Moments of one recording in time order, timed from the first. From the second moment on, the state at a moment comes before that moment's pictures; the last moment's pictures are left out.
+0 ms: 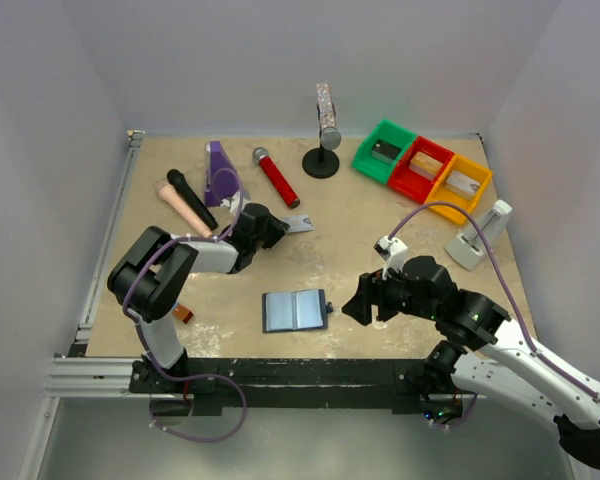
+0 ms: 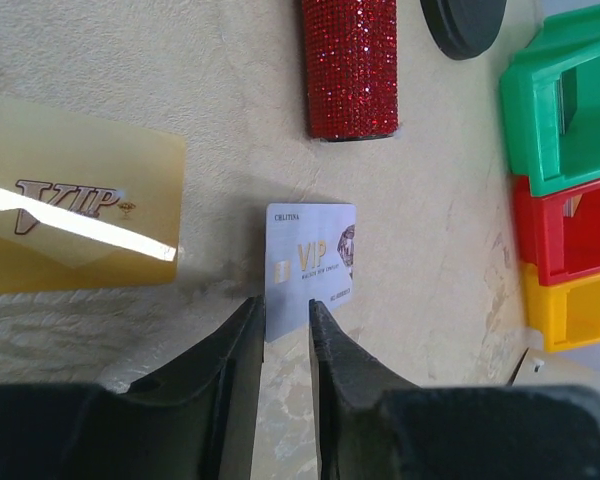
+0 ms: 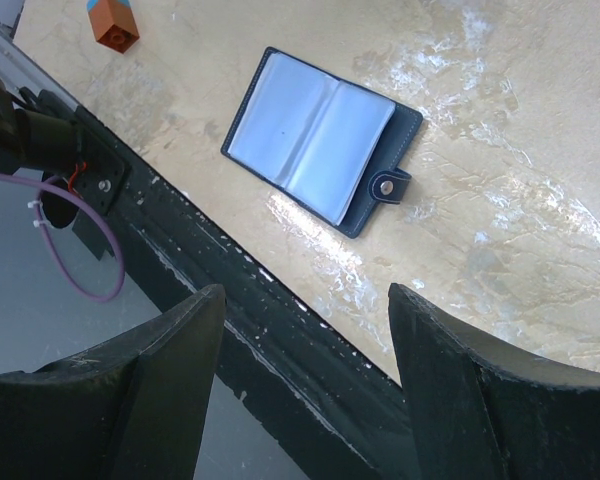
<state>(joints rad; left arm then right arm) -0.54 1.80 0.80 0.42 -0.18 -1.14 0.85 0.64 0.68 -0.62 -0.10 0.53</state>
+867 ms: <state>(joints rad) -0.67 1.16 0.67 0.12 -0.22 -0.94 0.85 0.88 0.66 -0.62 -0.10 0.50</state>
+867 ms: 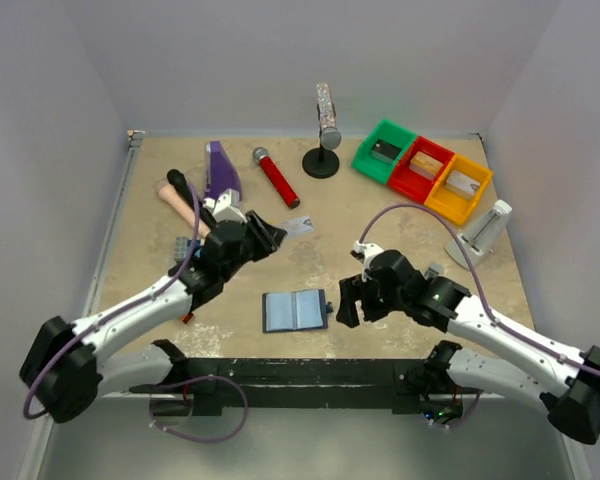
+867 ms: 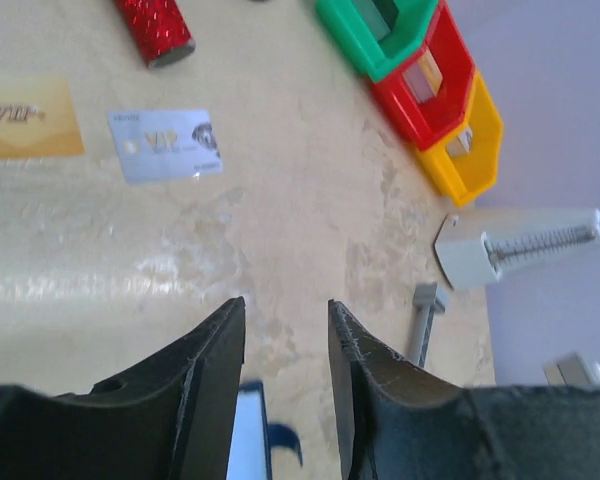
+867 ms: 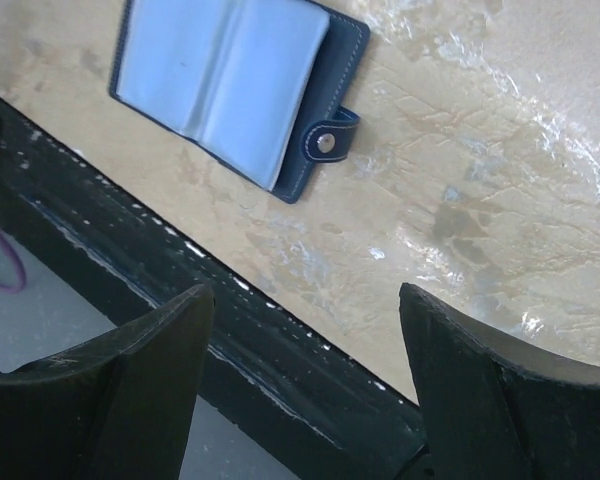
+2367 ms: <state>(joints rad) -0.79 0.74 0.26 -0.16 -0.08 -0.98 0.89 1.58 0.95 -0.68 0.06 0.51</state>
